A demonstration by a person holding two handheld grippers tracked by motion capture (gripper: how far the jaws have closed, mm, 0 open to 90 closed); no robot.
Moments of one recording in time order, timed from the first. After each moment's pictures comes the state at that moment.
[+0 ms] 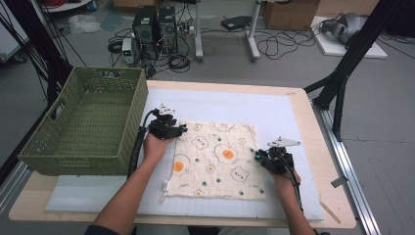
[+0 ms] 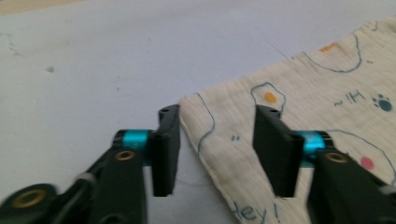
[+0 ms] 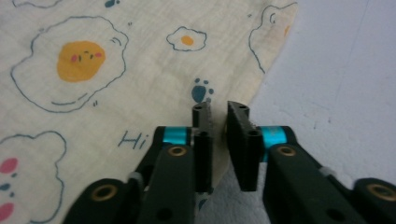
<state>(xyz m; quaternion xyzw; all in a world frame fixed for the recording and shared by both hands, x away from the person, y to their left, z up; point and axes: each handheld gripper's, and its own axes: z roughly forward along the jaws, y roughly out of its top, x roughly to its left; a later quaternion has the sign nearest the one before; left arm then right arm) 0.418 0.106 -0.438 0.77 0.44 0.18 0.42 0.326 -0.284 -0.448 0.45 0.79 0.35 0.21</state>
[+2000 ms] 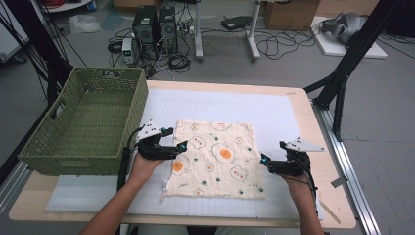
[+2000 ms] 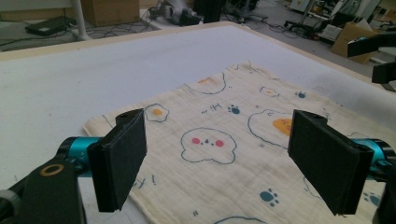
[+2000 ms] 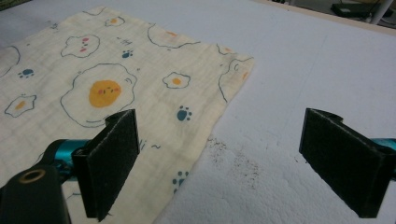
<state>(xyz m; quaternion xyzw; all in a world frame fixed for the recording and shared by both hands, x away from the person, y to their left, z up) 0.345 0.126 -0.422 0.73 0.34 0.16 0.57 0.303 -0.315 -0.420 0.42 0.76 0.44 0.24</state>
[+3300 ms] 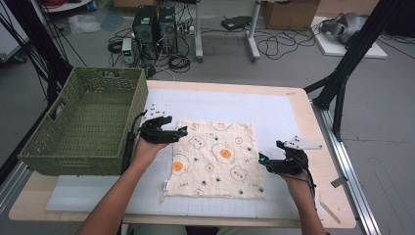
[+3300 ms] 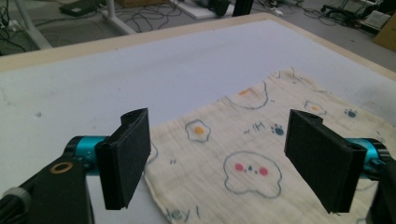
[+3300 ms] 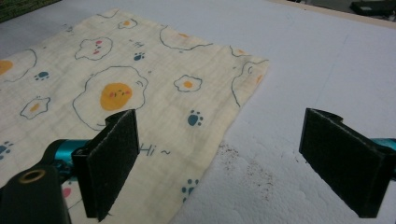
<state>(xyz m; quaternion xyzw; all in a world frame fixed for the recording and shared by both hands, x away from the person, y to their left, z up) 0.387 0.118 -0.397 0.73 0.38 0.19 0.53 0.310 -0.313 -0.423 0.41 0.76 0.45 0.21</state>
